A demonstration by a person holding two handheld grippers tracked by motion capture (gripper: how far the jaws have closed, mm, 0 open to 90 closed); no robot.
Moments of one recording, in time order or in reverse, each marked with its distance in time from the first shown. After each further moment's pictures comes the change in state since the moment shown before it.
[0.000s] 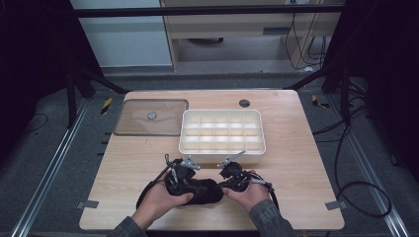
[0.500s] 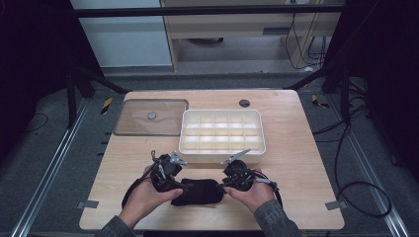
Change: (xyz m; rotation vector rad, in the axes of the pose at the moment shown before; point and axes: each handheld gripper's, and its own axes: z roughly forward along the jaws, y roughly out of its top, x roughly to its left) left arm 0.022 -0.013 -0.022 0.051 0.192 -0.022; right arm 0.003 0.001 -0.021 -0.038 -0.041 0.000
